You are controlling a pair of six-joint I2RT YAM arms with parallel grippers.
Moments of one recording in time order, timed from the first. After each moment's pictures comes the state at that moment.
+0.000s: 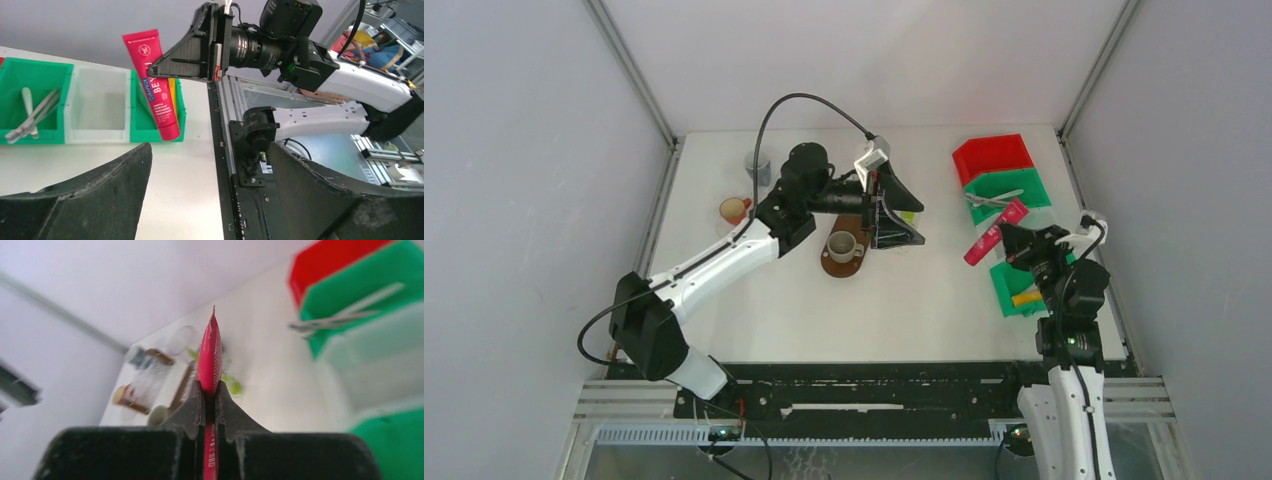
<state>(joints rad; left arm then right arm) -0.72 1.52 1.32 0.21 0.93 -0.31 -0.13 0.45 0.48 -0.12 -0.23 0.66</state>
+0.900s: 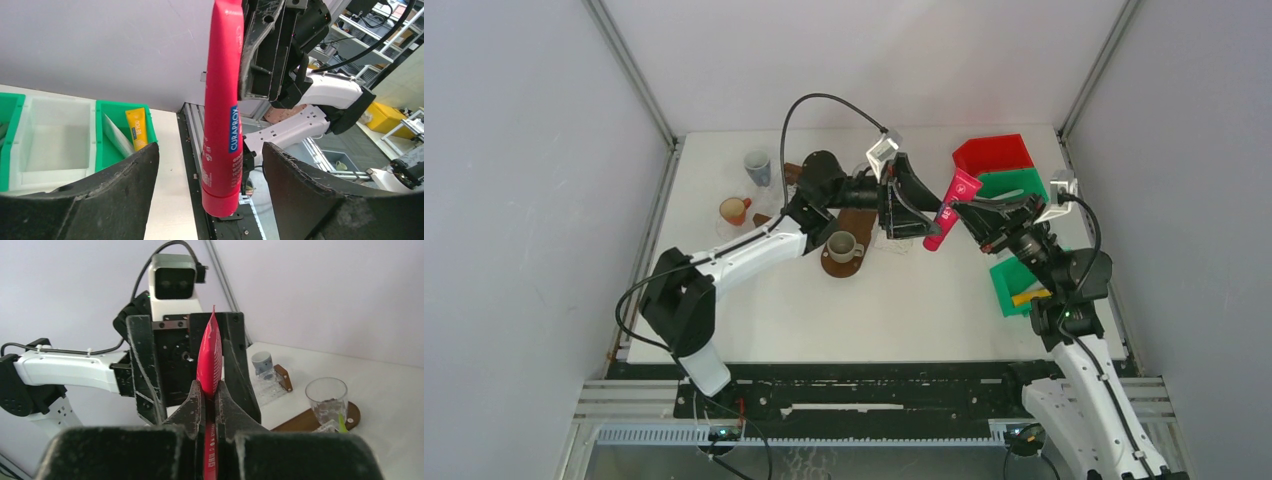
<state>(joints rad) -0.76 1.69 1.32 0.68 0.98 -0.68 0.14 0.64 0.61 0.45 -0.59 0.70</state>
